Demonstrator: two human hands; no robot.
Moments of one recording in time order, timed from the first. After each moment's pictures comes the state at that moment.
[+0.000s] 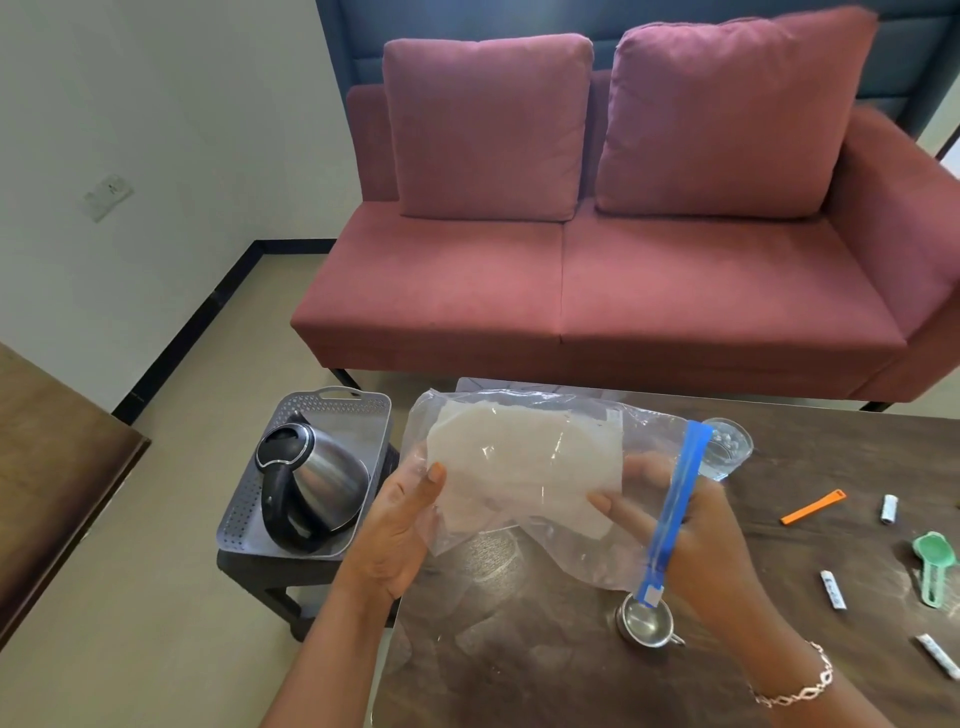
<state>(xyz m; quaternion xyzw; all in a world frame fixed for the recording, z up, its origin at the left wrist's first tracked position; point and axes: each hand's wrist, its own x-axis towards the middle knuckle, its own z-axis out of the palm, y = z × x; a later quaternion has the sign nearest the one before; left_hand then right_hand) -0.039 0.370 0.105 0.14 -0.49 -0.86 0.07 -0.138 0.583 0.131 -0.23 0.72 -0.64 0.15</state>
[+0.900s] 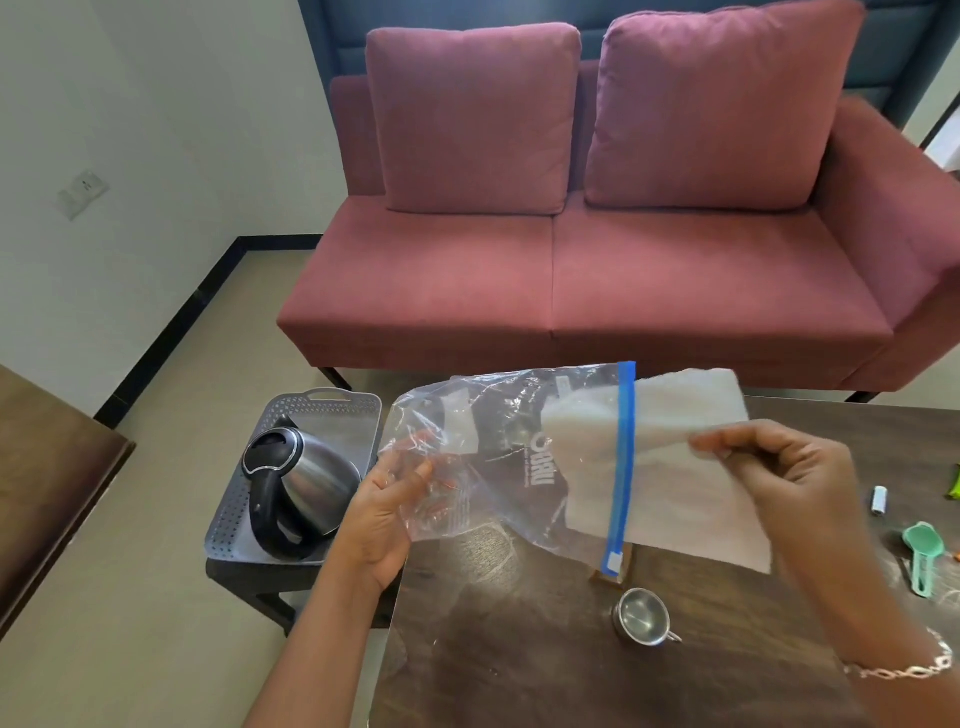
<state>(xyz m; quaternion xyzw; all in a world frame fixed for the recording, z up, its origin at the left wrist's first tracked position) -0.051 0.346 0.080 0.24 -0.51 -0.82 0.11 -0.189 0.623 0.137 -0.15 0.78 -0.60 0.03</state>
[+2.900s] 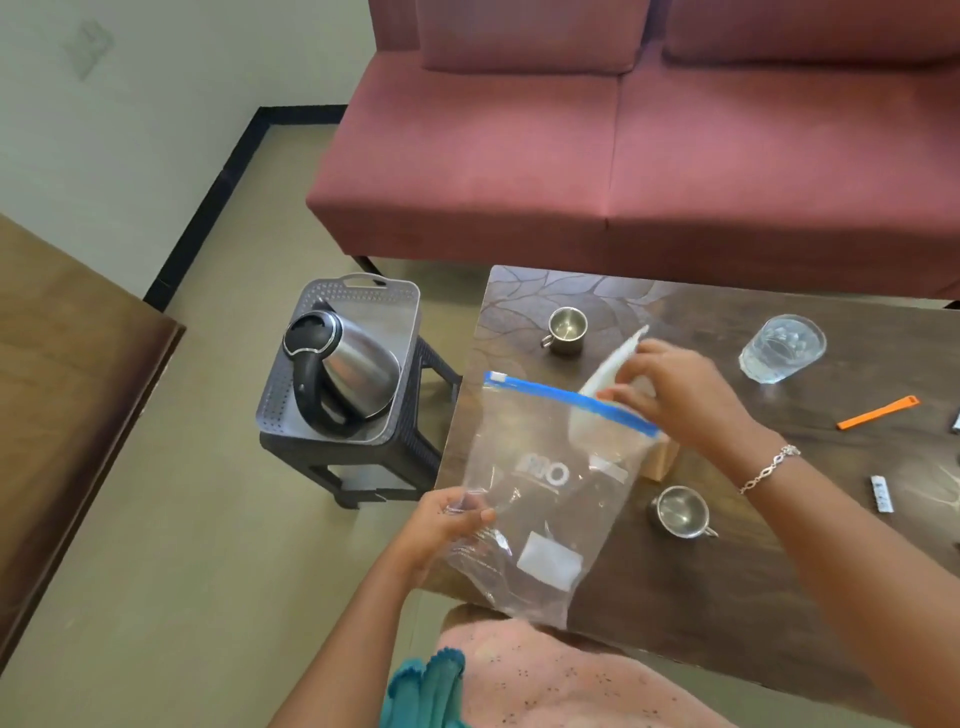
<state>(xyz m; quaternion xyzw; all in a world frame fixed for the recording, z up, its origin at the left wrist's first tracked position) 0.034 0.367 -0.027 0.35 -0.60 -0.71 -0.13 -0.194 0.535 0.060 -0.40 0.89 -0.19 0.12</state>
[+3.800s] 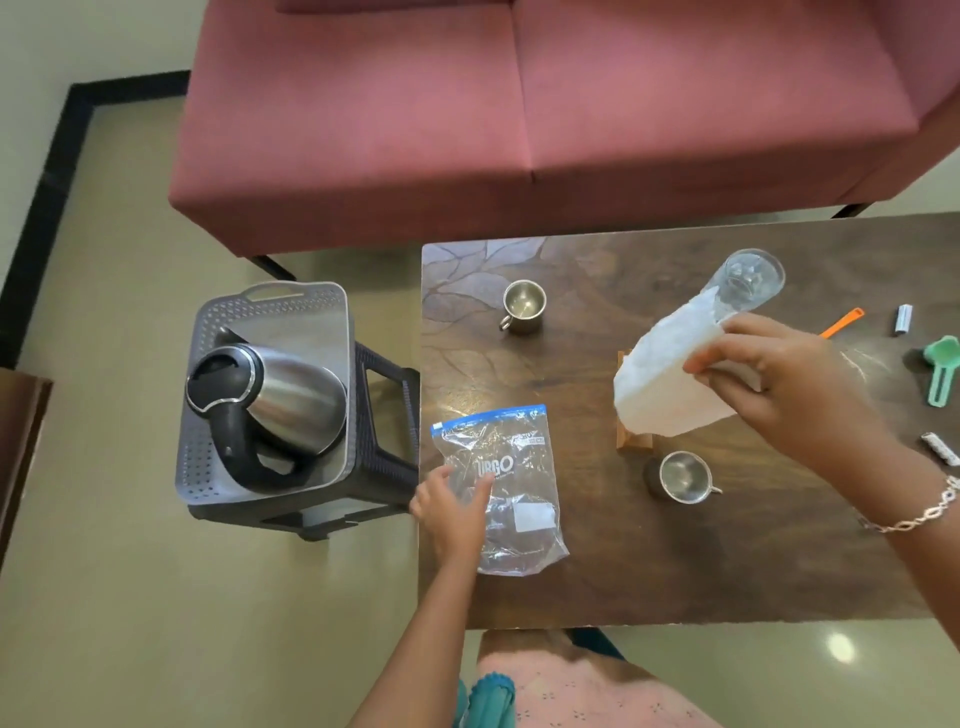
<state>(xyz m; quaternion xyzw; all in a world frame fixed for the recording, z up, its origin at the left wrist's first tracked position) -0.022 0.360 -0.116 0.50 -0.77 -0.40 -0.04 -0.183 0.567 0.072 -0.30 0.92 -0.23 0.04</state>
